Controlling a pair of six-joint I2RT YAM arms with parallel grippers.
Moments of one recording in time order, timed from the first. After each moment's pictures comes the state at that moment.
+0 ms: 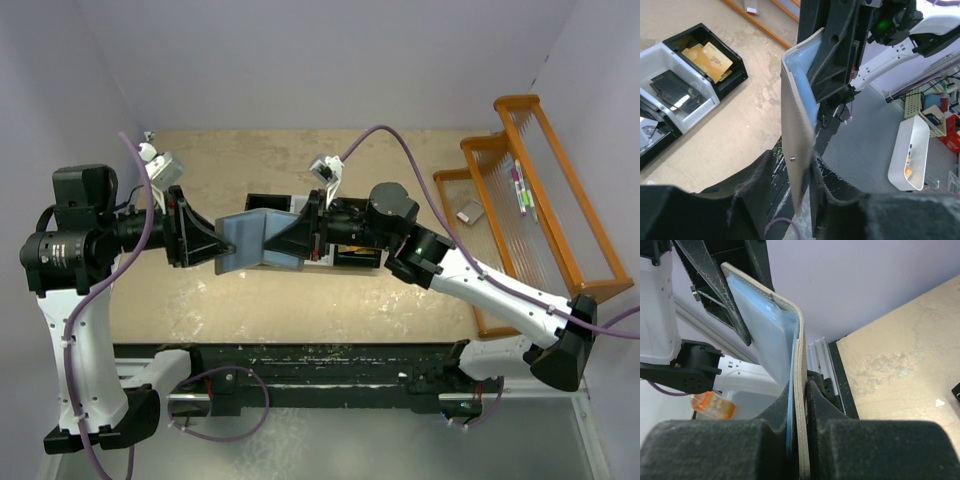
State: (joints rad) left arm 0.08 1.04 1.72 -1.41 1.19 0.20; right arm 0.96 1.29 1.23 0.11 -0.47 0.59
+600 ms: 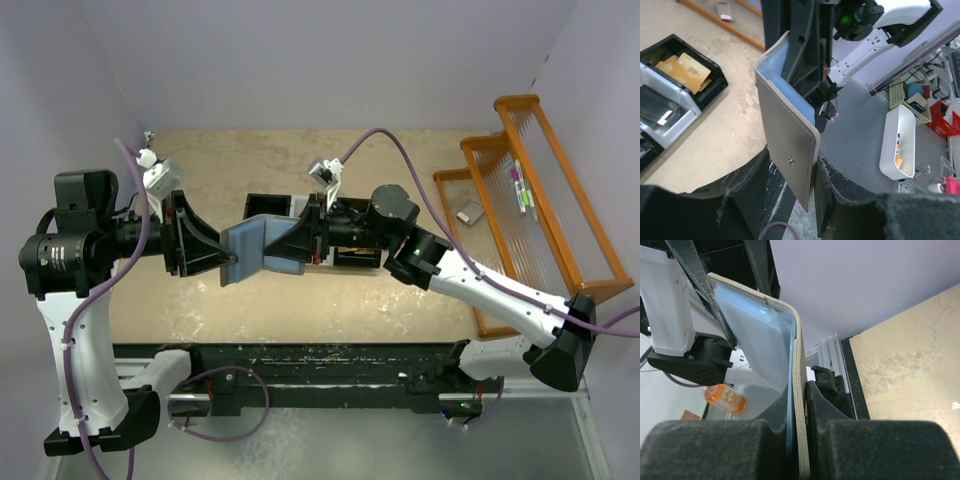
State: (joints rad) left arm 0.08 1.04 1.72 -1.46 1.28 0.28; right arm 0.95 1.28 1.18 0.18 -0.54 0.64
